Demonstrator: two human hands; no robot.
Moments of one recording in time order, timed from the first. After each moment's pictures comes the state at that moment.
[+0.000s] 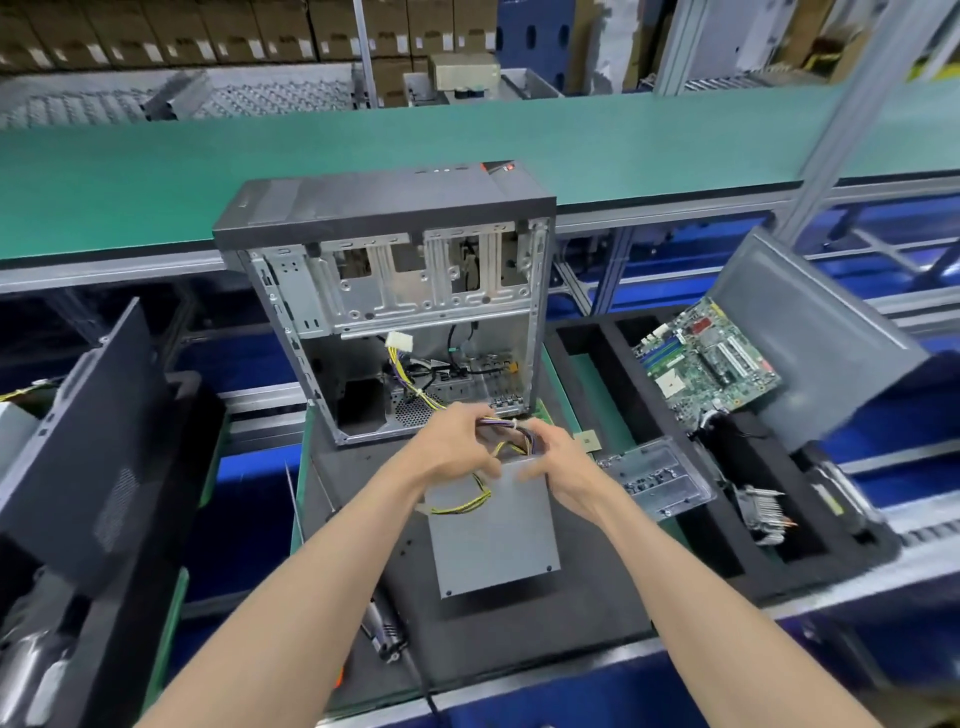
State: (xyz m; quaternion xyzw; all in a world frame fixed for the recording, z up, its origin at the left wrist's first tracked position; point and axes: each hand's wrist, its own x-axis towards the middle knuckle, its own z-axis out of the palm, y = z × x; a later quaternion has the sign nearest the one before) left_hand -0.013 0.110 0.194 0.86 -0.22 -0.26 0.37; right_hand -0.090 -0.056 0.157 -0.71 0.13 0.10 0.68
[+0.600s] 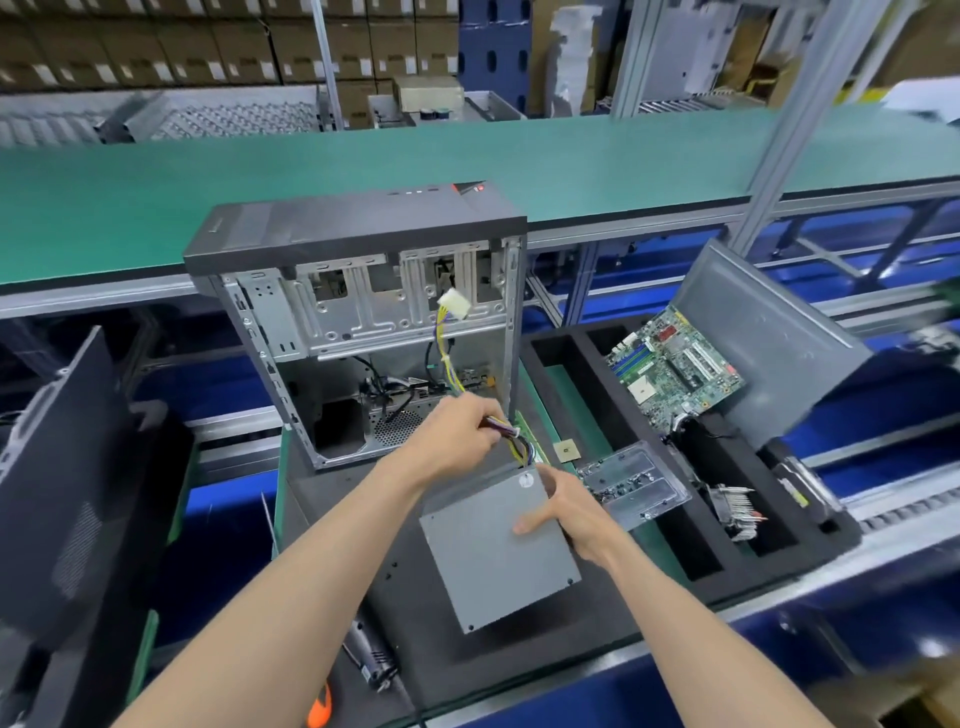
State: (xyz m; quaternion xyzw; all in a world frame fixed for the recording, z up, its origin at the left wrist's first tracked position) left_hand -0.010 0.088 0.222 0.88 -0.32 -0.17 0.30; right_hand -0.130 -0.071 0.136 -0.68 0.21 0.12 0.69
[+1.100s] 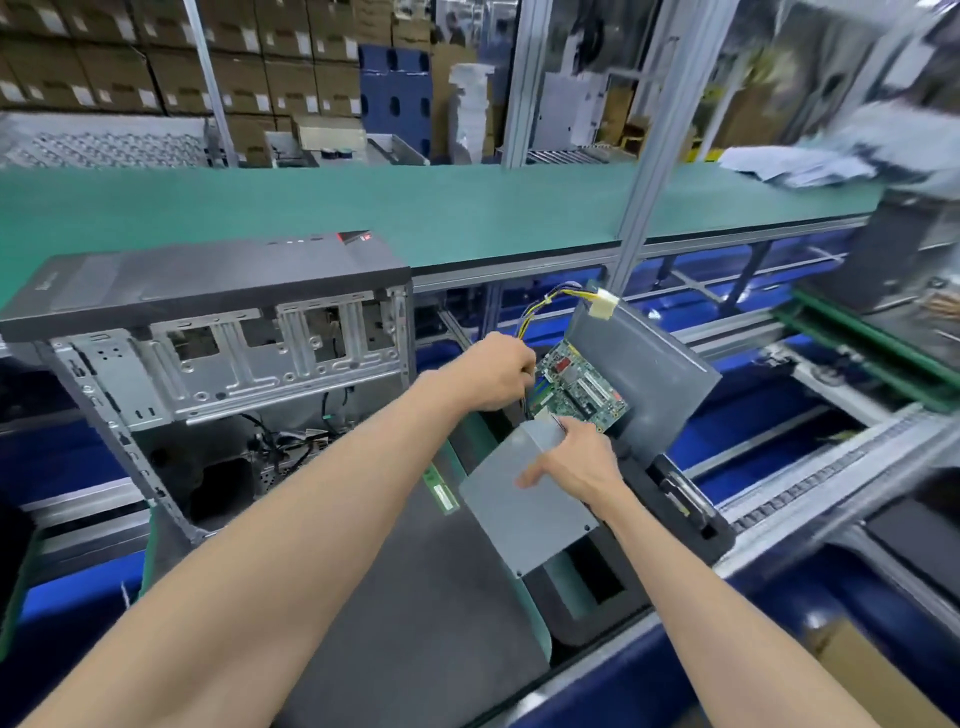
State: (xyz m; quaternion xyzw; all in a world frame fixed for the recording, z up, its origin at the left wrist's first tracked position) left_hand -0.001 -0.078 0.319 0.83 -0.52 -0.08 0.19; right_hand -0.138 -0.174 0.238 -0.83 0.40 -0.04 0.38
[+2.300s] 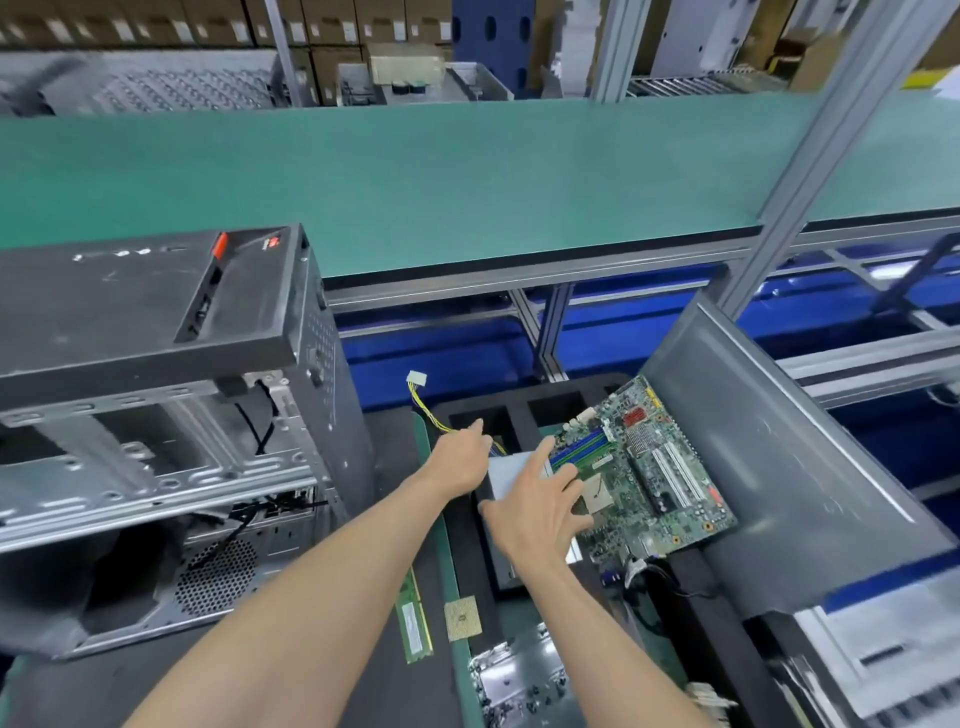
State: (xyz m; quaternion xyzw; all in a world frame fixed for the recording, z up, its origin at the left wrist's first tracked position) left_hand 0.175 -0.201 0.103 0.94 -0.23 -0.21 0.15; right_hand 0.069 -0.262 0.090 -0.90 0.39 0.04 0.19
